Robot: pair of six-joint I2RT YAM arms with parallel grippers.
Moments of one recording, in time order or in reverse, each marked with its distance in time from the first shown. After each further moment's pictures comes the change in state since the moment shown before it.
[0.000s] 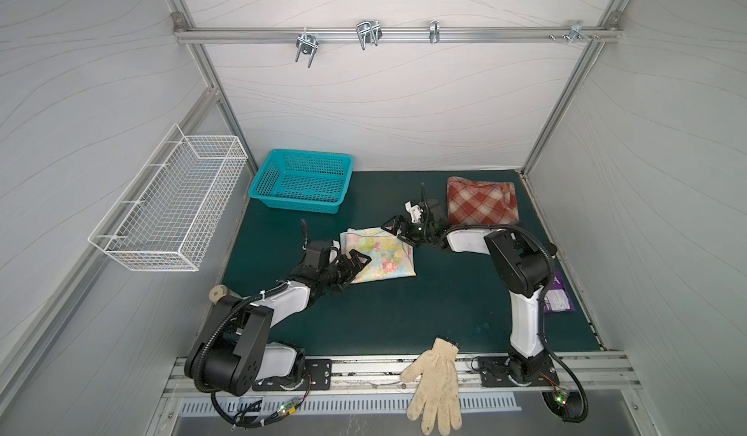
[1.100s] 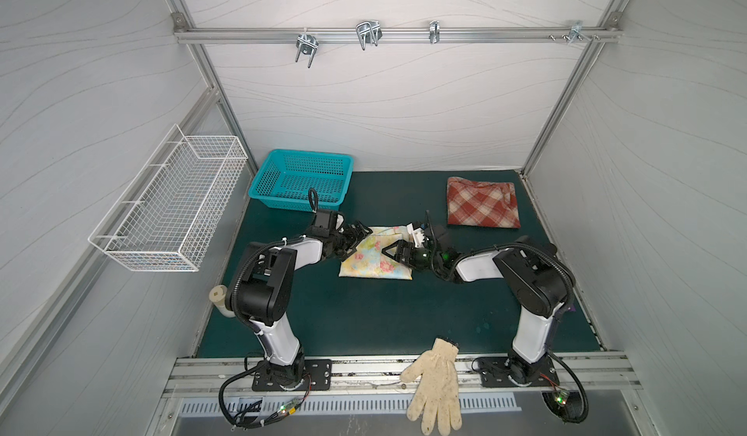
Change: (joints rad) left arm 0.071 0.426 0.459 -0.125 0.008 0.071; right arm 0.107 -0.154 -0.386 0.320 0.014 0.099
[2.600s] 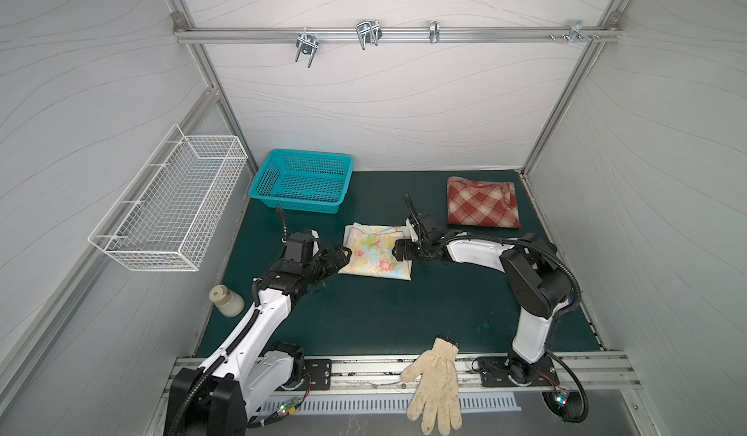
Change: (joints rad) left arm 0.018 -0.765 -0.296 -0.417 -0.205 0.155; right arm 0.025 0.008 0.315 -0.718 0.384 -0.395
